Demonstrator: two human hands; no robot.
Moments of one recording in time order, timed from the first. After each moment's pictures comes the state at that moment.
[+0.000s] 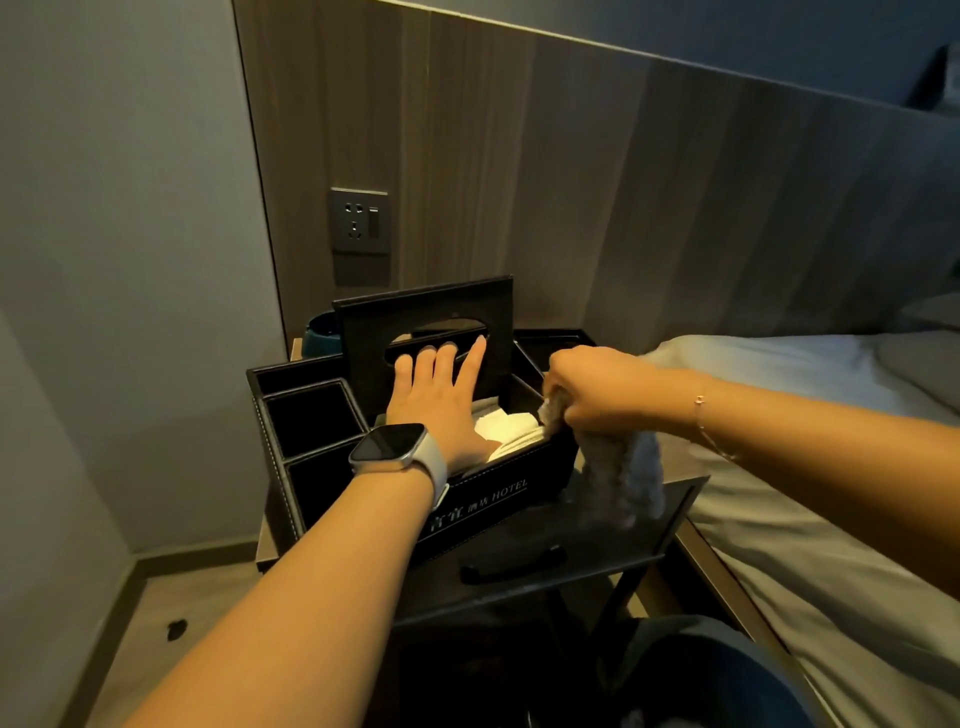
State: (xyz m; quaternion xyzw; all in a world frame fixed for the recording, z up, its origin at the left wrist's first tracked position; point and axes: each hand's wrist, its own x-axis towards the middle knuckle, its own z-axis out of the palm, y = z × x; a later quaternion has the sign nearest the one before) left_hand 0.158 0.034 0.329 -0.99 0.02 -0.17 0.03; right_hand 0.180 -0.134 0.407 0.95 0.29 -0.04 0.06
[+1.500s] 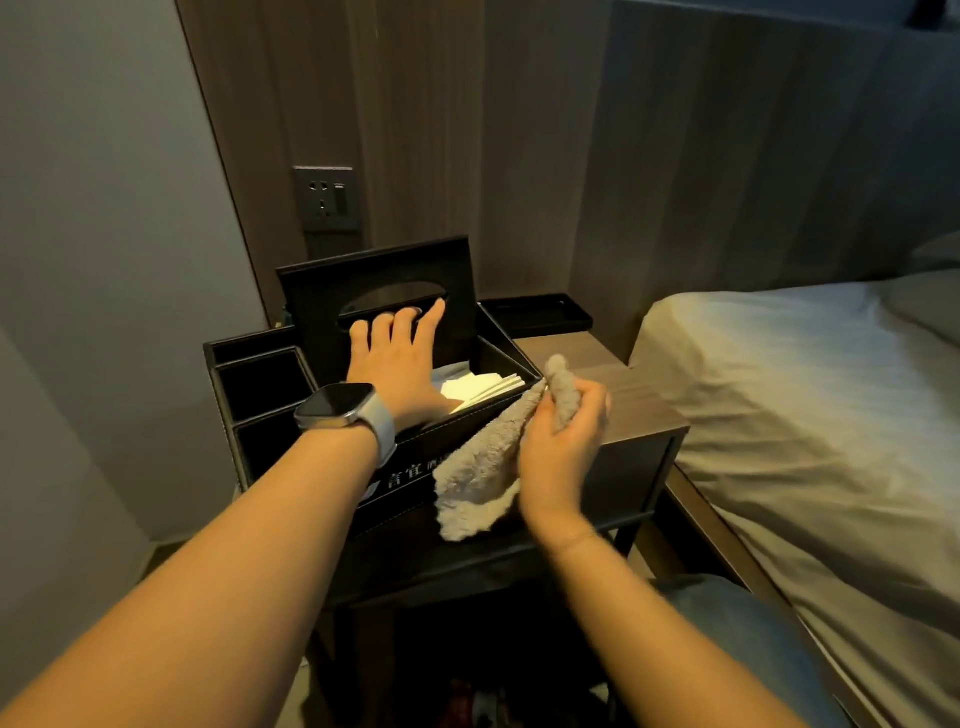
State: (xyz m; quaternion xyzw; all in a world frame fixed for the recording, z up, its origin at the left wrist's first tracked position) left_hand 0.161 0.028 0.329 -0.98 -0.01 -0.17 0.03; right_hand 0.126 -0.123 0.273 0.69 -0.01 0.32 -0.65
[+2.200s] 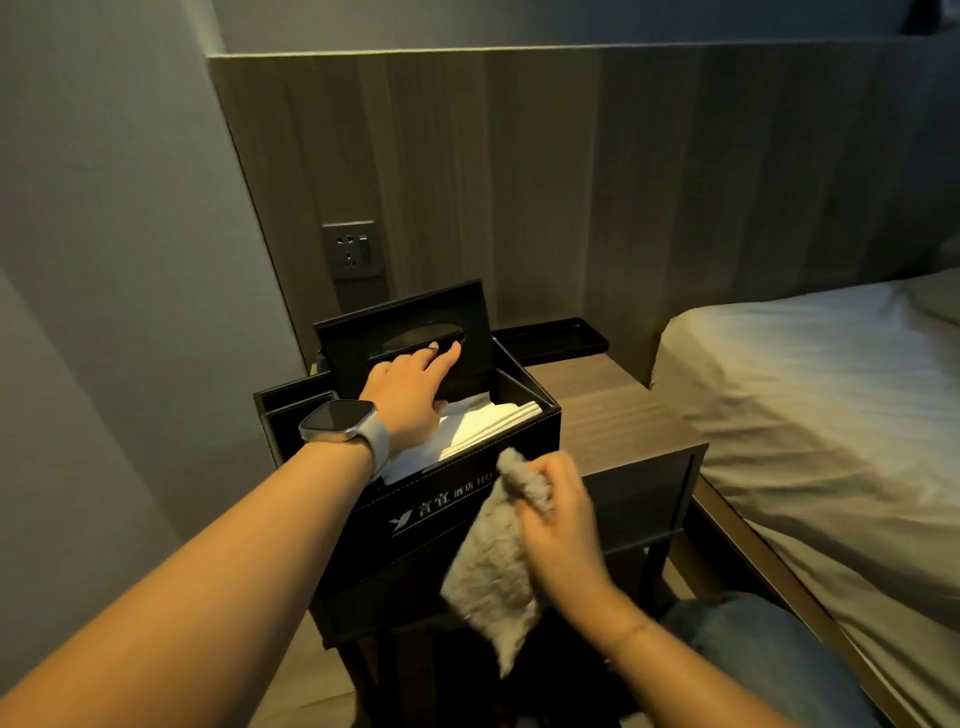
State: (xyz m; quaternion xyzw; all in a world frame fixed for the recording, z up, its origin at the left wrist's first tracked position) left_hand 0.151 0.053 0.360 -0.99 0.08 -0.08 0.01; right_hand 0.077 -0.129 0.264 0.77 0.16 0.16 -0.60
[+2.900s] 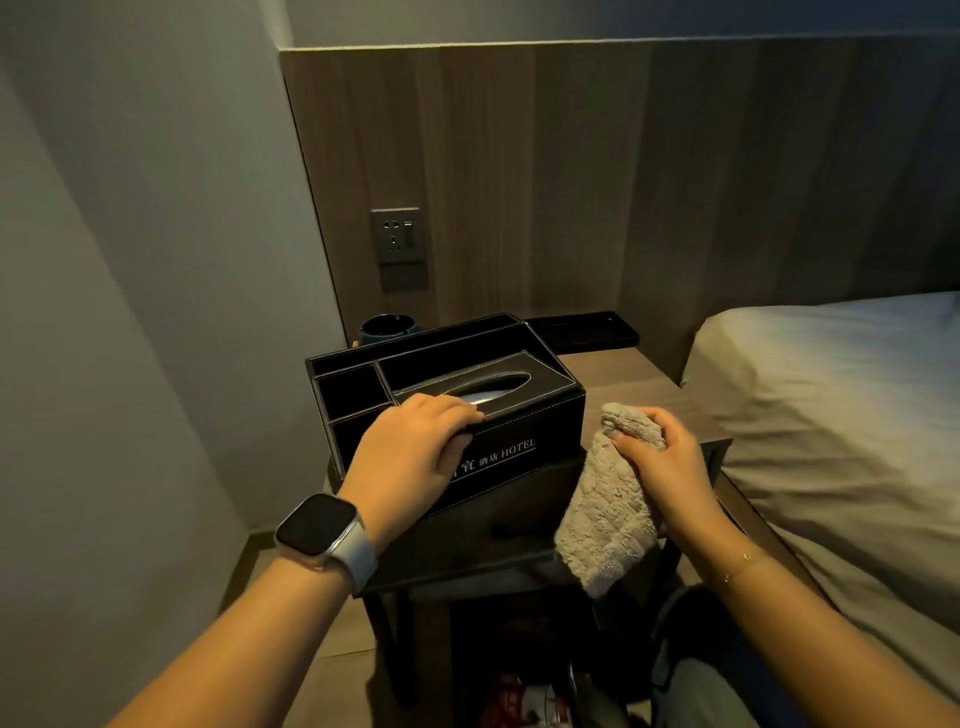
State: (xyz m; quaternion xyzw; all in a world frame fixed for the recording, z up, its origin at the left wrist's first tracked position) left_hand 0.043 0.052 0.326 -0.95 0.15 -0.25 -0.08; right_hand 0.111 -0.204 0.286 0.74 0.05 0.09 -0.67
